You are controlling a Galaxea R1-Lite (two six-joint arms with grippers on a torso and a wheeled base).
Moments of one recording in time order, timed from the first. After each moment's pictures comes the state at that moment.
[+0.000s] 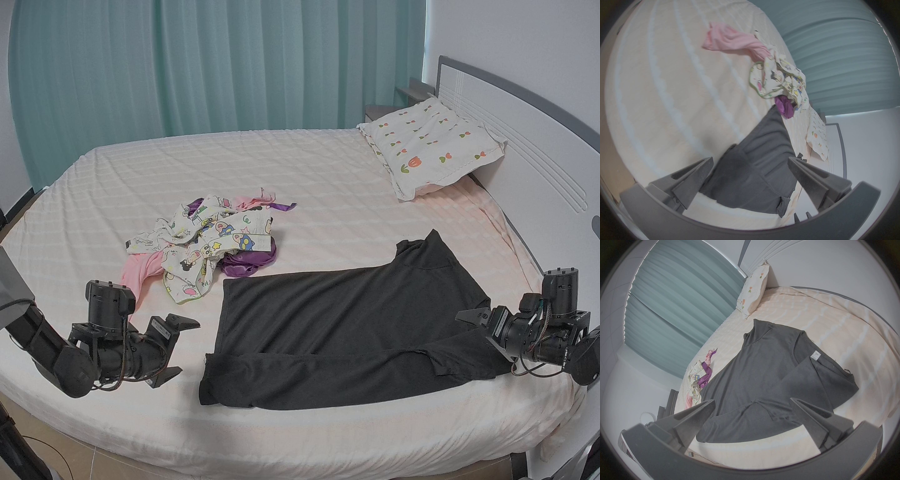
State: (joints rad) left arm -0.20 1.85 -0.47 -0.69 -0.19 -1.22; right arm 0.16 1.67 -0.38 -0.73 0.15 0.71
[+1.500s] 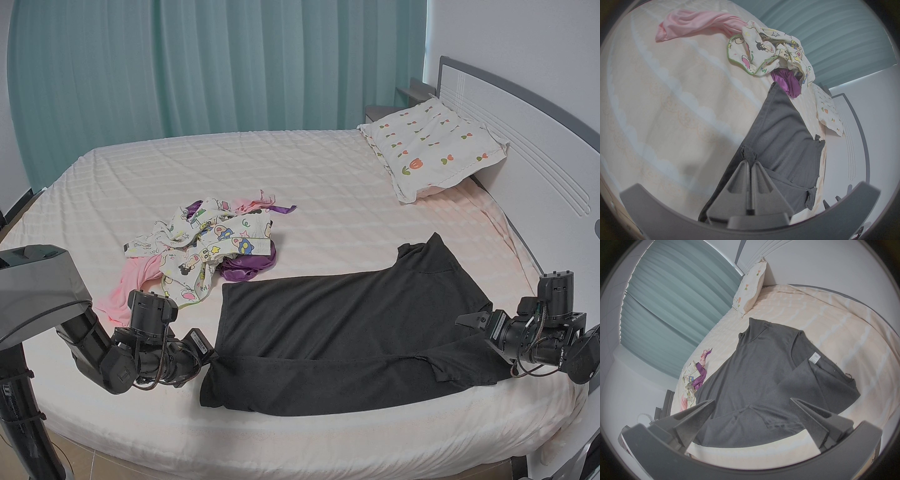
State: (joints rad) left arm -0.27 2.09 -0.61 -0.73 -0.17 -0.97; right arm 0.14 1.71 -0.38 -0.74 0.14 0.70
